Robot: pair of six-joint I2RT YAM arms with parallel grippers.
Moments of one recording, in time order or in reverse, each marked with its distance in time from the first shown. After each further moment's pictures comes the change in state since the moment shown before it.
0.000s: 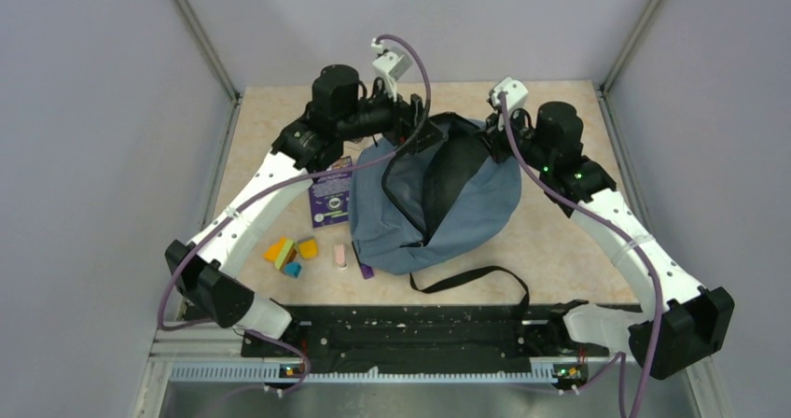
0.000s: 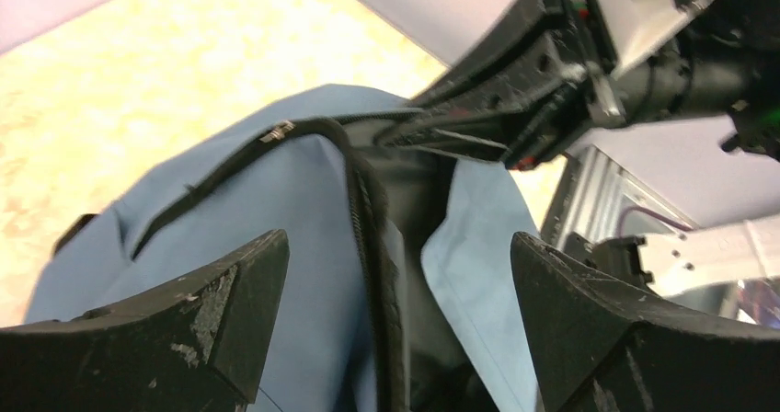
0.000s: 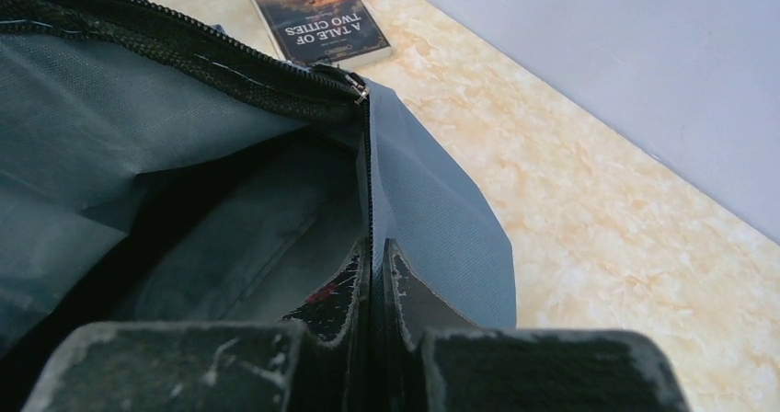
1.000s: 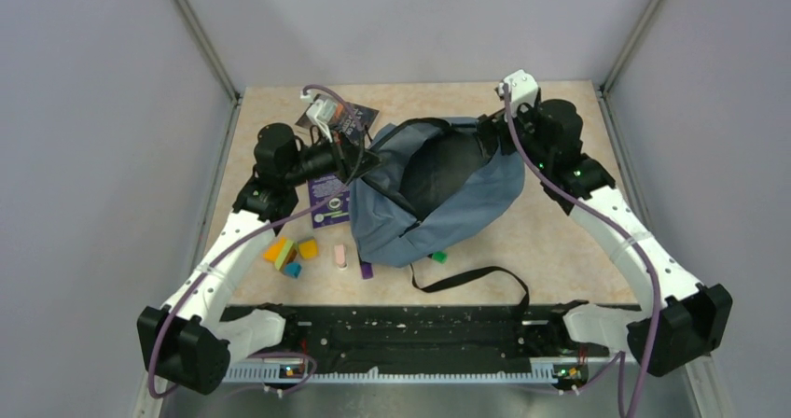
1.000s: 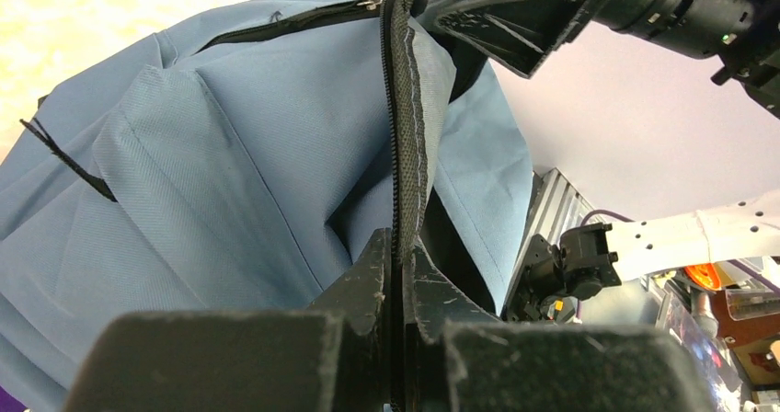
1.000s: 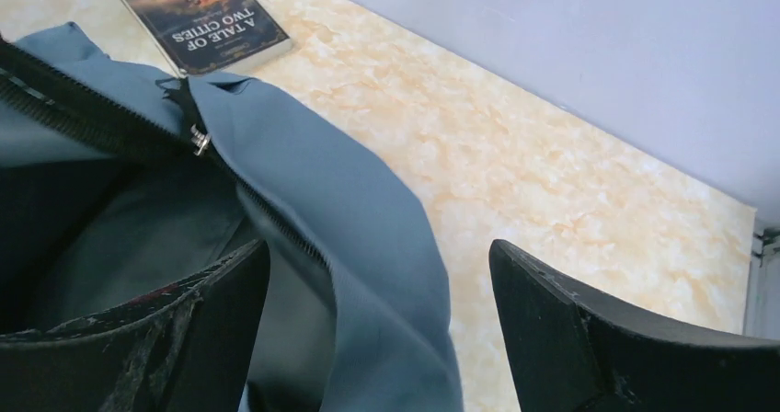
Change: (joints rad) left arm 0.273 -0.355 -0.591 0.344 0.185 -0.228; right arm -0.011 -0.003 0.000 0.000 0.217 0.046
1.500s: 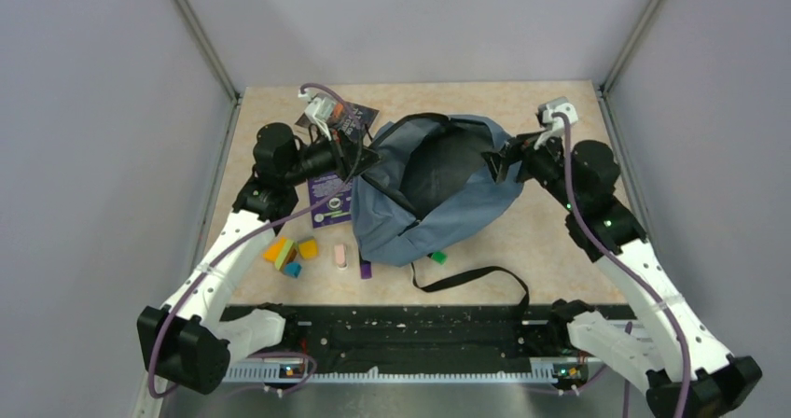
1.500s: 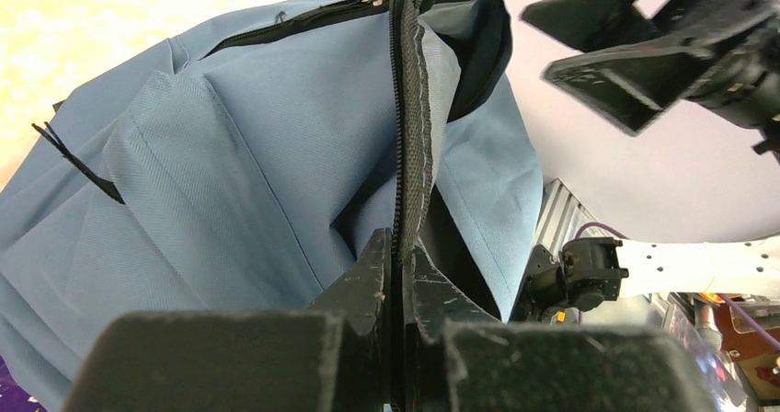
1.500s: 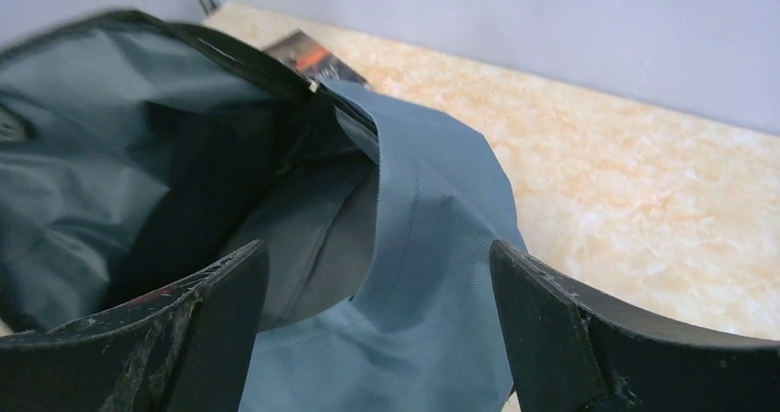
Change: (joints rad) left arm 0.000 0.000 0.000 0.014 -0.018 -0.012; right arm -0.008 -0.333 -0.196 0.032 -0.060 0.251
